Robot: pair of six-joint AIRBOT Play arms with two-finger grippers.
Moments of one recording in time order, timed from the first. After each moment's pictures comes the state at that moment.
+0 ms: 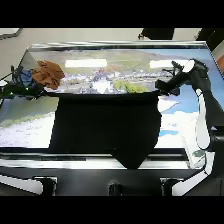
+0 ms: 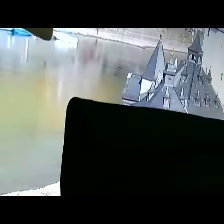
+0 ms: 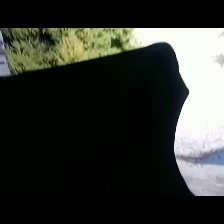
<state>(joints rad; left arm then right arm) 0.34 -1.71 1.55 0.95 -1.21 -1.25 -0.09 -1.84 1.84 -1.26 1.42 1.64</state>
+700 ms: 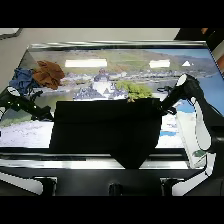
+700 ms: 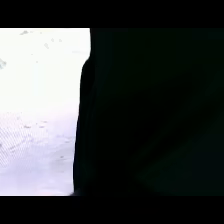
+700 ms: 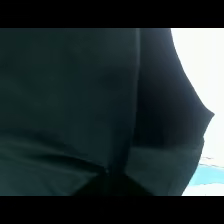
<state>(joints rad) 0.33 -1.75 1.41 1.16 -1.55 -1.28 -0.09 -1.82 1.59 -1.23 1.58 1.72</state>
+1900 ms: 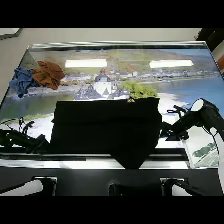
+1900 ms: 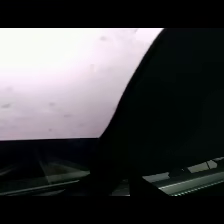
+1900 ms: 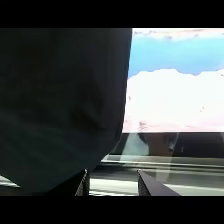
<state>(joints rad) 0.57 -1.34 0.69 1.15 -1.38 -1.21 -0.19 -1.32 0.95 -1.27 1.49 1.56</state>
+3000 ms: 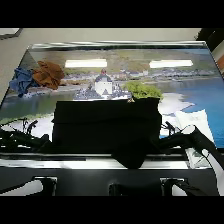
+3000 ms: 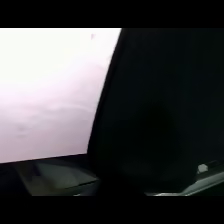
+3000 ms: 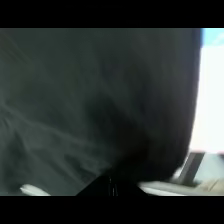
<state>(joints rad) 0.55 -1.34 0.66 1.12 -1.33 -1.17 -0.19 -1.22 0.54 -0.94 1.13 1.44</state>
